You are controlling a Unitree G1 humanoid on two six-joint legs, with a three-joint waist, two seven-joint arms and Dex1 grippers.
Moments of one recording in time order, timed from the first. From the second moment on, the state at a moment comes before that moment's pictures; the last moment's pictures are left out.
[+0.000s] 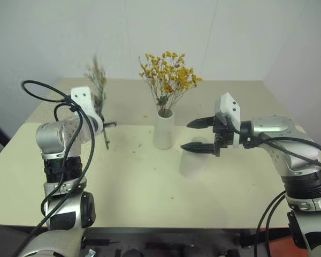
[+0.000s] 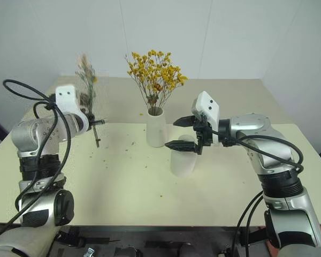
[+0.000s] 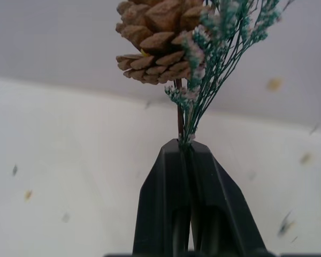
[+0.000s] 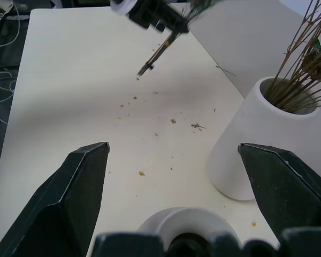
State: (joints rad) left arm -0.95 0.37 0.36 0.04 -0.44 1.16 0.14; right arm -0.81 -0.70 0.10 -0.11 0.44 0.68 1.11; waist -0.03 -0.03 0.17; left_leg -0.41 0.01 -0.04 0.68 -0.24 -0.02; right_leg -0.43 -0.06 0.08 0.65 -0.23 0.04
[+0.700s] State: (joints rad) left arm -0.90 0.57 0.42 -0.02 -0.87 0.87 -0.73; right arm -0.73 -0.80 0.02 -0.16 0.45 0.69 1.06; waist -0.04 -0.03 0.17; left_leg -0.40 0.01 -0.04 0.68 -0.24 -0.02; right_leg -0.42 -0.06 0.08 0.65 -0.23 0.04
